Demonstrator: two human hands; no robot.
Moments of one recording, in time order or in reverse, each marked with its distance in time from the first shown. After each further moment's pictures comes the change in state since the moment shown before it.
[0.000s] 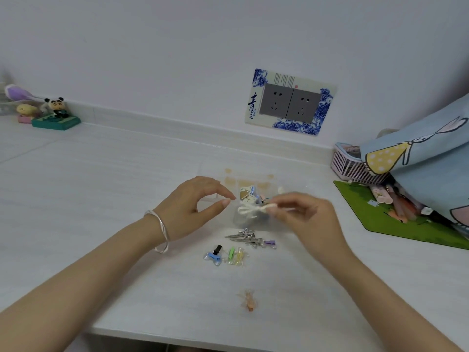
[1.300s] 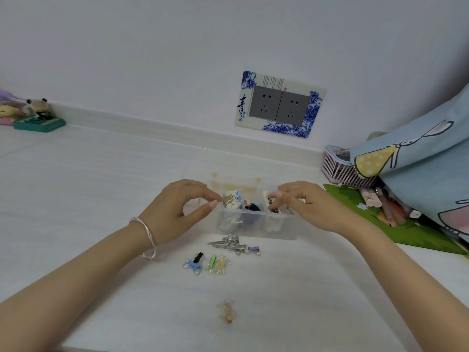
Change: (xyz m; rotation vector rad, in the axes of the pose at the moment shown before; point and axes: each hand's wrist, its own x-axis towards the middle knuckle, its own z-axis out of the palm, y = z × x) left_hand 0.011 0.005 0.008 0.040 0.069 0.012; right_hand 0.057 0.027 -0.066 -0.644 -0.421 0.083
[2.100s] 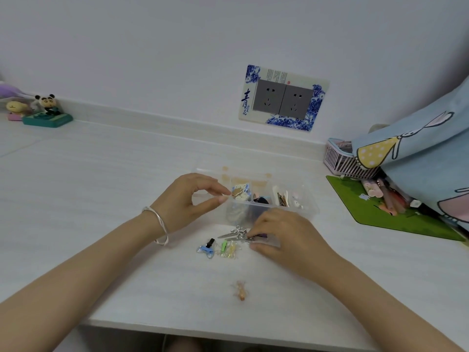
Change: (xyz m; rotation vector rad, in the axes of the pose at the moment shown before) left_hand -0.006 0.003 -0.003 -0.123 0.015 0.021; right_hand -0.048 -0.051 0.068 -0.324 0.064 -0.242
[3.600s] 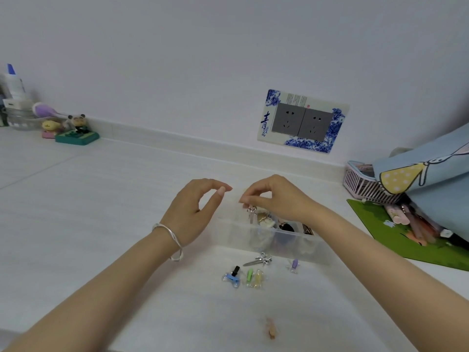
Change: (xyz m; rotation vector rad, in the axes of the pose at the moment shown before) left_hand -0.001 -0.013 -0.024 0.042 0.224 -0.199; right_hand 0.121 0.002 -0.025 0.403 -0.084 0.142
